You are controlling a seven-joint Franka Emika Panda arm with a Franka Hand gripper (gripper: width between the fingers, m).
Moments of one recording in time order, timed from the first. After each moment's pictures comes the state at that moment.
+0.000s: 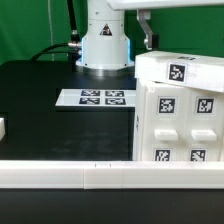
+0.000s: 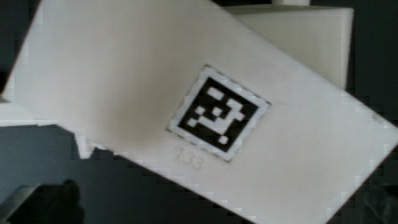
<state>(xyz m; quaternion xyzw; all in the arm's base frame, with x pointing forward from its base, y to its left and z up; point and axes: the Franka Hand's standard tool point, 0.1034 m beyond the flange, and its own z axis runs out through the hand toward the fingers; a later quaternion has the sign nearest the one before) 0.633 0.071 0.181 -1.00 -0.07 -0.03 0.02</state>
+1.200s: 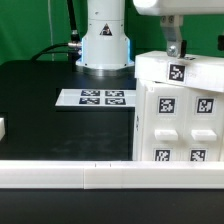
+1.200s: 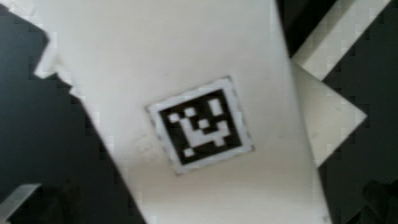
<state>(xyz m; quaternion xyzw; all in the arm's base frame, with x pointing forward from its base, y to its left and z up) 0.625 0.098 0.169 -0.96 -0.28 -0.03 0.00</state>
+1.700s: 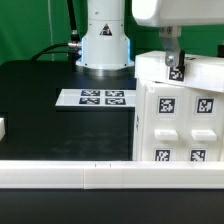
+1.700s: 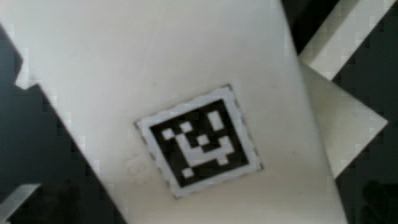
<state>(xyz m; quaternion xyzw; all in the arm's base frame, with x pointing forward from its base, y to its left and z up) 0.629 0.095 0.161 -0.96 -0.26 -0.04 -0.01</state>
